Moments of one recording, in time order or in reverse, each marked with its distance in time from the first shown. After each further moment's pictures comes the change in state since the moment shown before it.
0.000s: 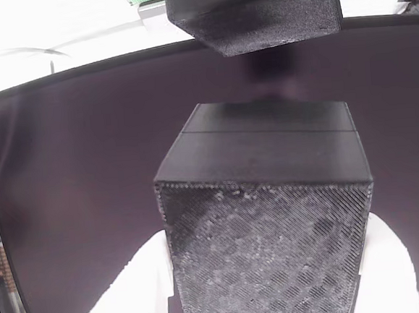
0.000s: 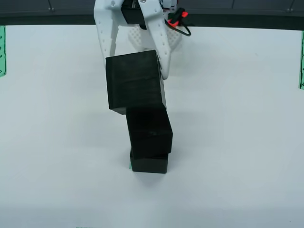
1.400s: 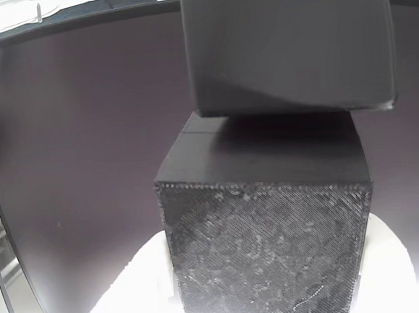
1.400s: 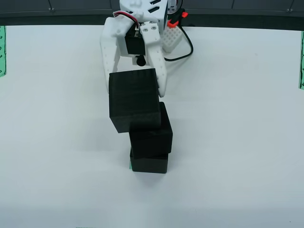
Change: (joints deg) arm 0.8 1.8 30.5 -44.0 -2.6
